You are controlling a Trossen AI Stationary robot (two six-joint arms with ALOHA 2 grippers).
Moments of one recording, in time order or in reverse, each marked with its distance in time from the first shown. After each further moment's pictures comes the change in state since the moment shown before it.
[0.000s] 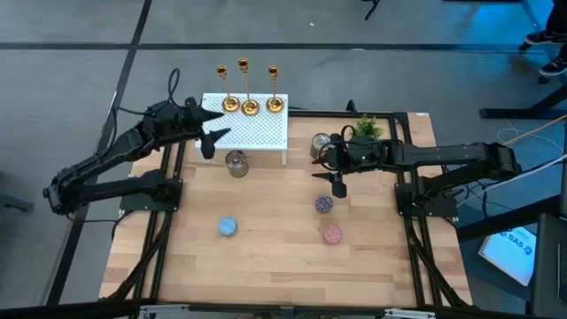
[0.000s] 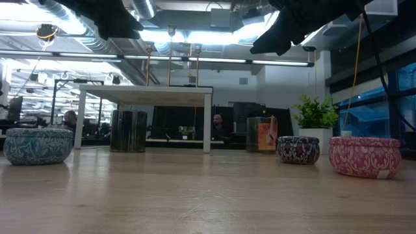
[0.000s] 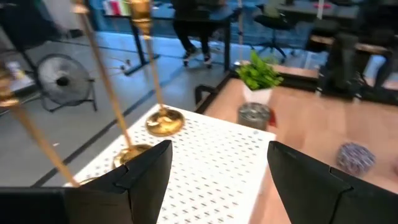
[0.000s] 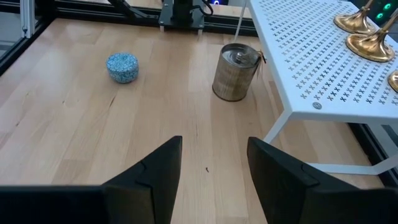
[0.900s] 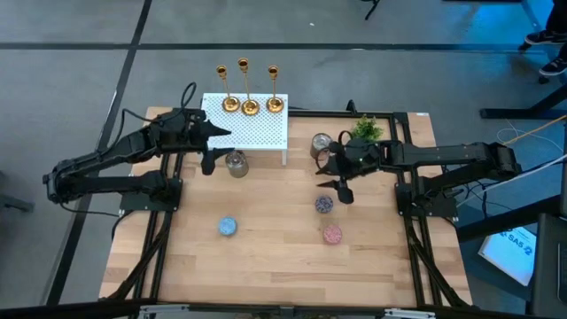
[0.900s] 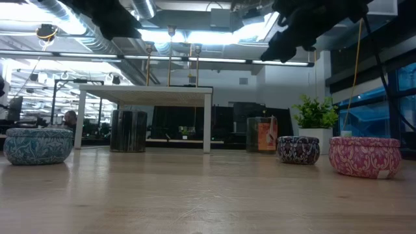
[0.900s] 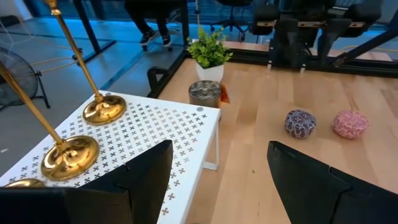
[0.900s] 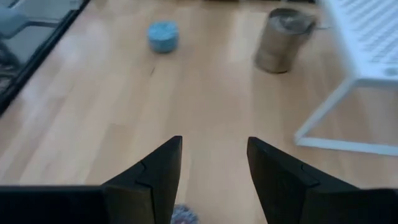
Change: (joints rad) left arm -0.184 0.010 -0.001 -0.078 -0.008 -0.003; right arm 0.000 0.000 0.000 -0.125 -0.145 0.004
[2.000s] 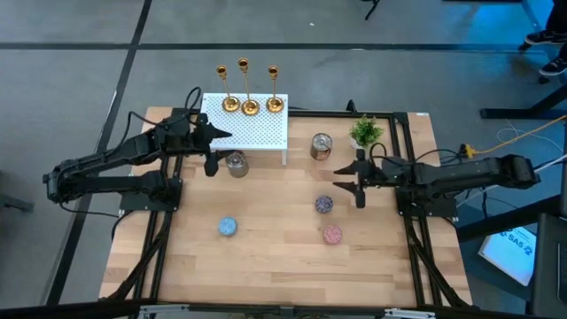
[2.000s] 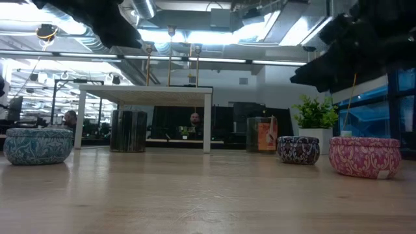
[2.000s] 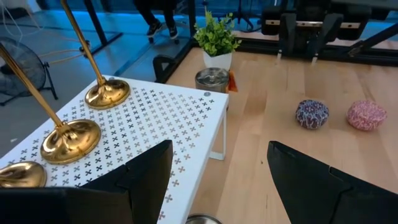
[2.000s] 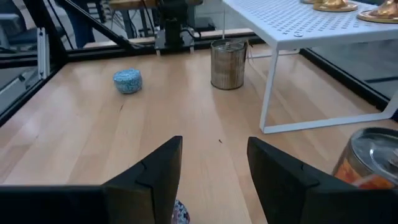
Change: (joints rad) left arm -0.004 0.000 -0.071 0.047 -0.037 -0.005; right arm 0.035 -0.386 -0.623 0.603 0.208 0.202
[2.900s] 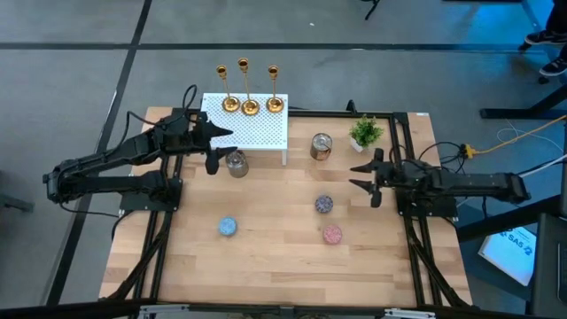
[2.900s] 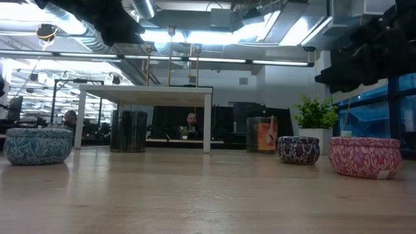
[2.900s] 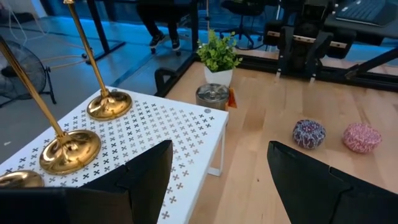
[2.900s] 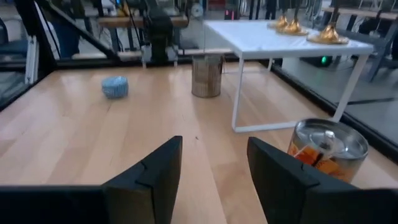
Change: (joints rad) left arm 0.000 0.000 0.000 0.058 -0.003 -0.054; right arm -0.001 -0.554 -0.129 -0.331 0.071 -0.065
